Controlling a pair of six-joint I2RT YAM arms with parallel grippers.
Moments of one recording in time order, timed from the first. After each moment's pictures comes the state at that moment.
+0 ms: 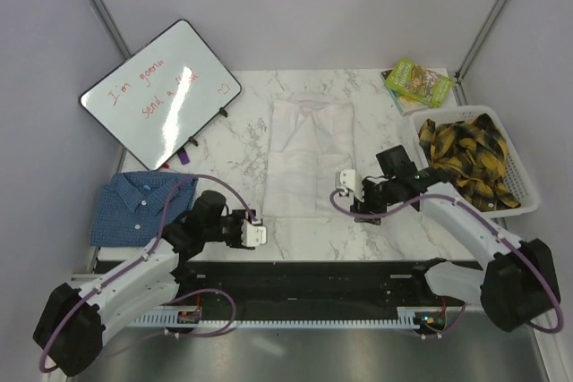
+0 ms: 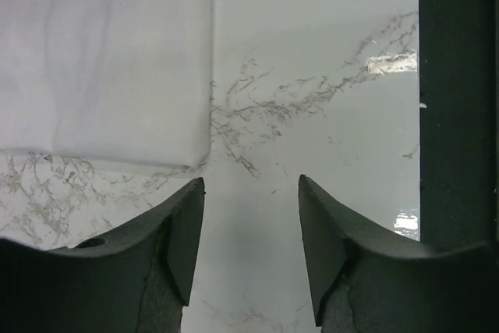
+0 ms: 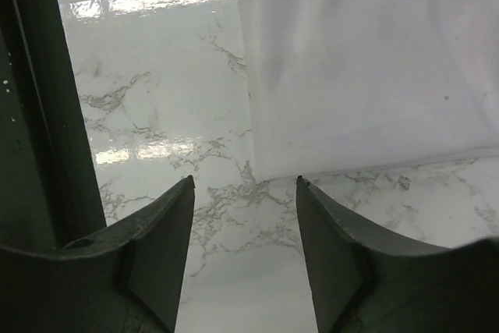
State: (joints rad) left arm -0.61 0.78 0.29 -0.21 0.51 0.89; right arm 0.39 1.23 0.79 -0.72 -0.58 -0.89
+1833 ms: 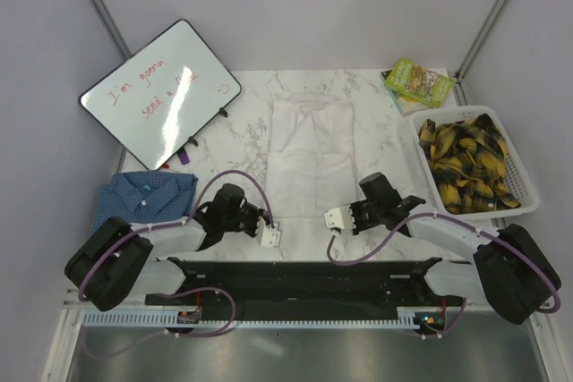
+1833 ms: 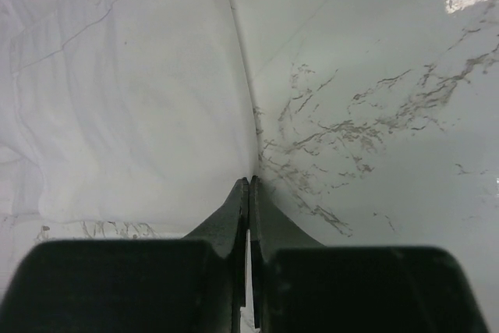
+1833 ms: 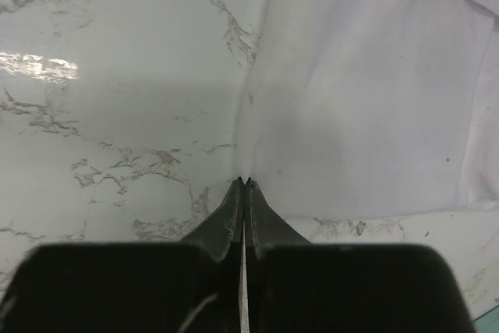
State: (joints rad) left arm -0.64 1.27 0.28 0.26 0.44 1.25; right arm 0.58 1.21 0.47 -0.26 -0.28 -1.23
